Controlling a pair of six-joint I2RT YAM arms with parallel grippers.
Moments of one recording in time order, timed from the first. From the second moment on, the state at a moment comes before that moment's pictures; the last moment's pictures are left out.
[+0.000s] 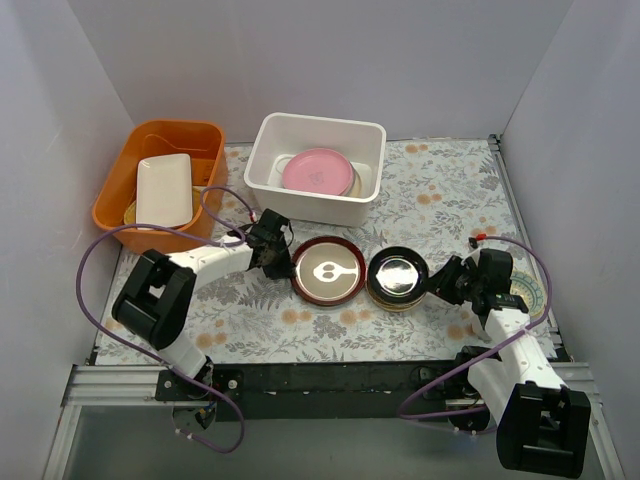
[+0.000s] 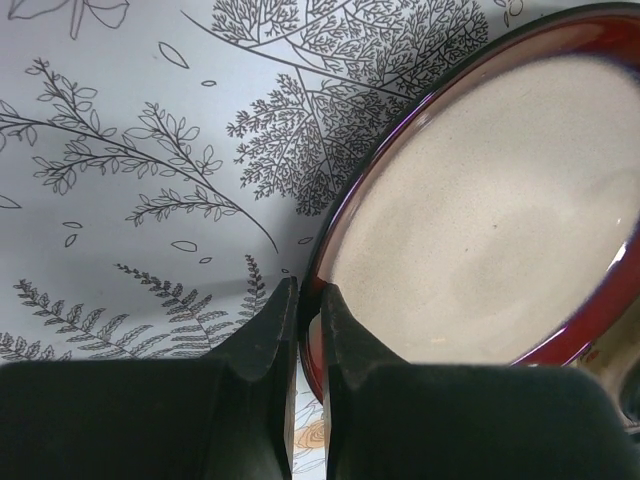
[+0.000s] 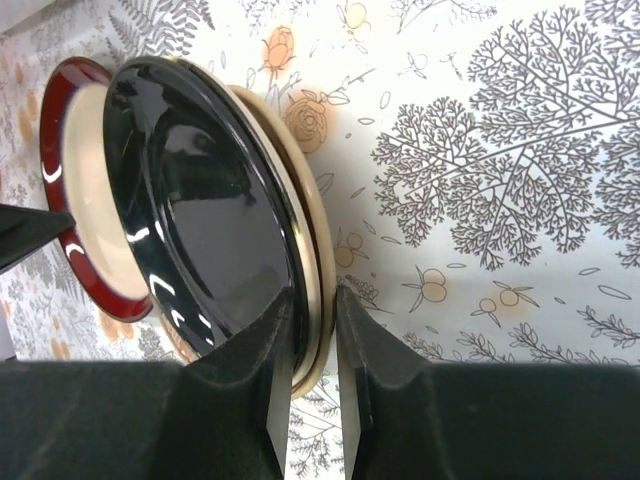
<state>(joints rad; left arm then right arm) -0.55 1.62 0.90 -0.37 0.00 -0.82 -0.08 0.86 0.34 -0.29 -0.48 0.50</state>
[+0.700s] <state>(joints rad) -0.53 1.52 0.83 -0.43 -0.06 -0.76 -0.08 0.90 0.30 -0.23 -0.50 0.49</state>
